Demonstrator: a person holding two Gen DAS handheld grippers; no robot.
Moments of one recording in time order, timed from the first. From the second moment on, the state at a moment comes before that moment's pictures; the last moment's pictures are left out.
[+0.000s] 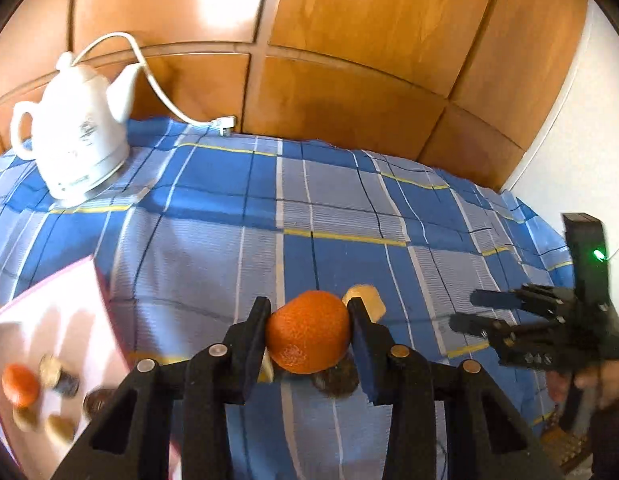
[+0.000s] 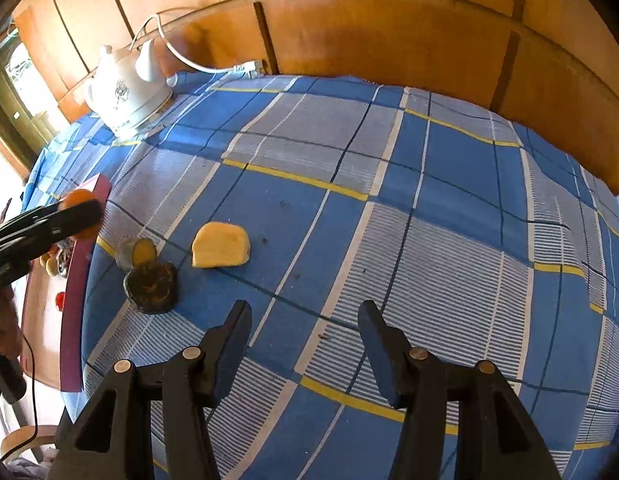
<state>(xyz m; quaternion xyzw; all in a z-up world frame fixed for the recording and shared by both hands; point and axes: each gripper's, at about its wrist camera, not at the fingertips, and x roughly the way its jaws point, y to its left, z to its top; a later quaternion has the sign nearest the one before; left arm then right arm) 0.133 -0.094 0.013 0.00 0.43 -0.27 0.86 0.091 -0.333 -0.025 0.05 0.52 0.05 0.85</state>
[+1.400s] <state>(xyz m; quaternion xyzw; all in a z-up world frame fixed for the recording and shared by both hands) 0.036 0.092 -0.029 -0.14 0.45 -0.11 0.88 0.080 -0.216 -0.060 0.03 0.53 0.13 0.84</state>
